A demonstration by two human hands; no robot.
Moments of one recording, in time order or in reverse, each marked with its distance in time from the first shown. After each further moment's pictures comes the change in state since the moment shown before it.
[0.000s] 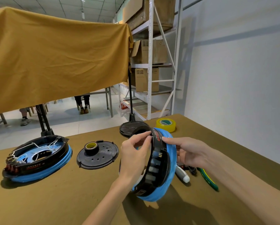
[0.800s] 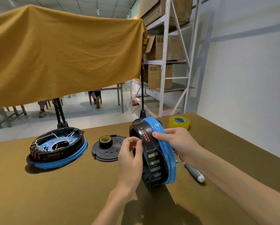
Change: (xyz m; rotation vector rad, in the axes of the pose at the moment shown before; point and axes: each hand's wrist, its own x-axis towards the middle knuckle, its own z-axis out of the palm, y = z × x) left_hand -0.027 -0.028 -0.042 0.076 0.200 0.017; right_hand 0.014 0.010 0.073 -0.378 0.041 -0.386
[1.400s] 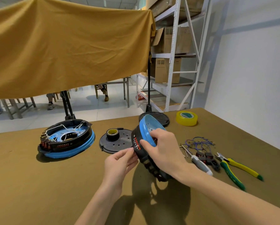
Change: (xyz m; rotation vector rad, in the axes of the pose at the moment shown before) left_hand -0.010 -0.009 -0.057 -0.353 -0.004 -0.651; right_hand -0.012 0.030 0.065 -0.651 0.181 -0.594
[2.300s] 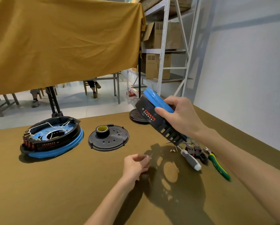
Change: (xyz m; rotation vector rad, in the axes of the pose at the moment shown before) left_hand 0.046 -0.074 0.045 0.315 -0.132 -0.197; right_hand 0.052 0.025 -0.084 0.079 0.031 -0.085
